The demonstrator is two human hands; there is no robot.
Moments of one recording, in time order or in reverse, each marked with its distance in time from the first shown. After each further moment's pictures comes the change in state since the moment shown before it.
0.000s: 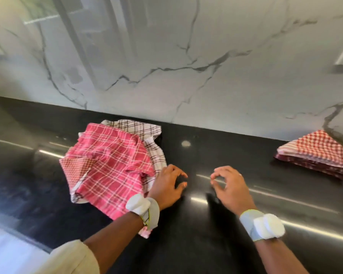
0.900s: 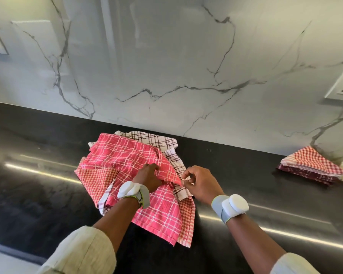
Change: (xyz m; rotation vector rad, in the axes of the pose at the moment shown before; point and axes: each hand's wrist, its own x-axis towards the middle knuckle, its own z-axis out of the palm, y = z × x) left_hand 0.016 -0.160 -0.095 -0.059 -0.128 -0.284; right_hand 0.037 -0.168 0.105 -0.131 -0.202 0.048
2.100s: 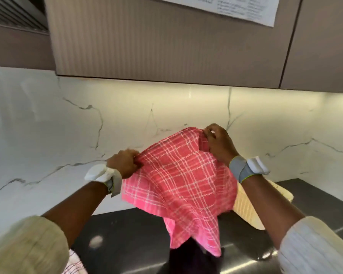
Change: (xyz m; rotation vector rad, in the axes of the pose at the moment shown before) left_hand 0.057 0.383 -0.061 0.290 0.274 0.599; right_hand -0.042 0.085 -0.415 -0.006 0.852 0.100
